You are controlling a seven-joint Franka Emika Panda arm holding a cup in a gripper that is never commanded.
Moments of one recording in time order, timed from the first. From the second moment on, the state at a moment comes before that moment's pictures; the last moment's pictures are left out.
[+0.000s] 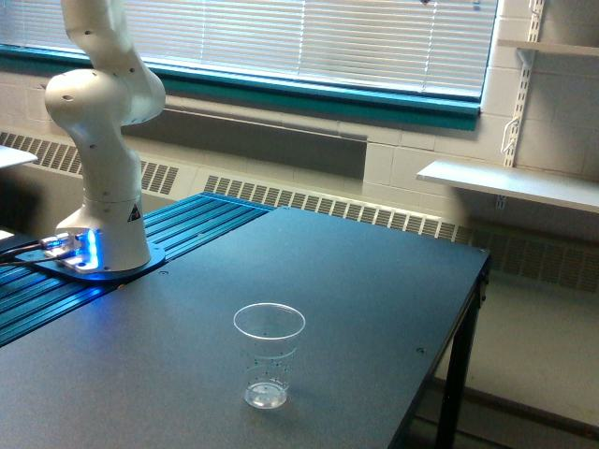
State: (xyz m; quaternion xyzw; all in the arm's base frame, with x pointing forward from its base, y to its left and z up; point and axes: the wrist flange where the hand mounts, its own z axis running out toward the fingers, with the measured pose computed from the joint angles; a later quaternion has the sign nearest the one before) arm 0.547 -0.060 0.665 -0.85 0.34 -0.39 0.09
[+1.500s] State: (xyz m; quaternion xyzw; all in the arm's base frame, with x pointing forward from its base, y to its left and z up) arm 0.510 -0.139 0.586 -0.84 0.39 -0.37 0.04
